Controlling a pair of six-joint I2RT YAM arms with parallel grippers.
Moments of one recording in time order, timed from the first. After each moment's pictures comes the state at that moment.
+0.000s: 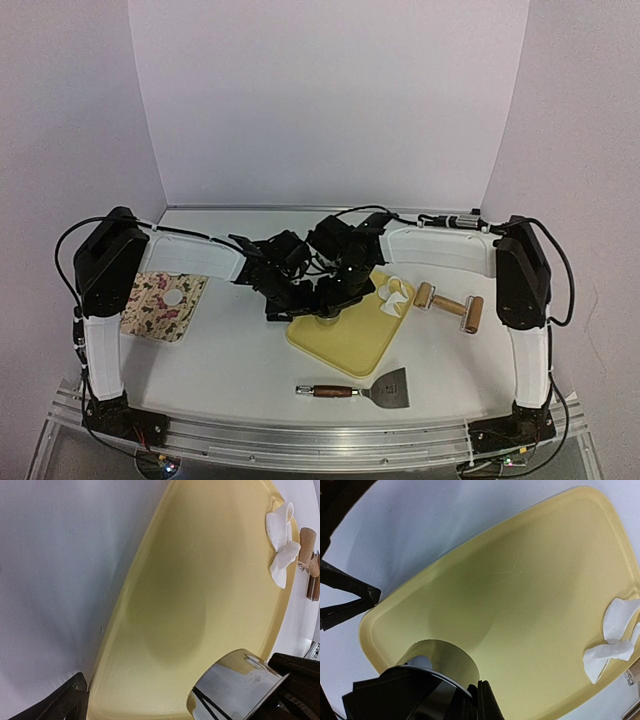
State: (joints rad) left arm -0.89 1.99 1.35 -0.42 0.17 -0.82; right arm 0.91 2.11 1.74 -0.91 0.11 0.40
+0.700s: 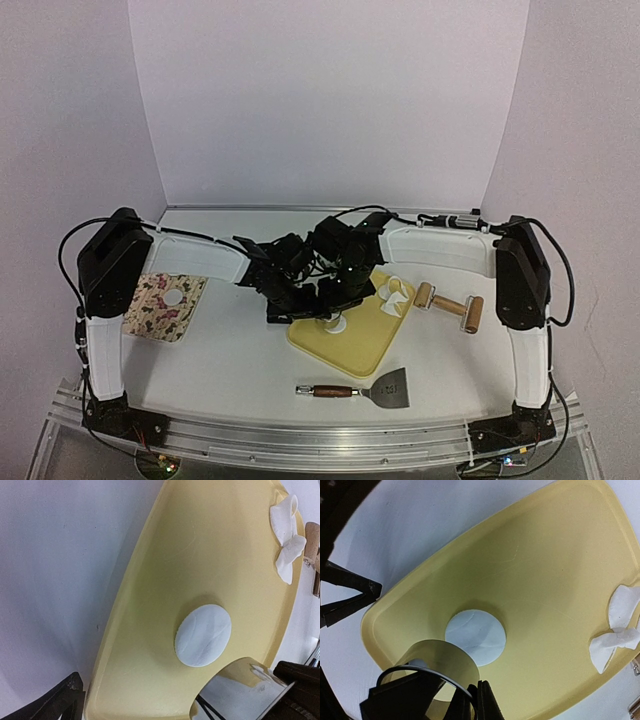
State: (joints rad) left arm -0.91 2.01 1.37 -0.44 0.15 -0.80; right arm 0.92 2.11 1.75 -0.94 0.09 0.44
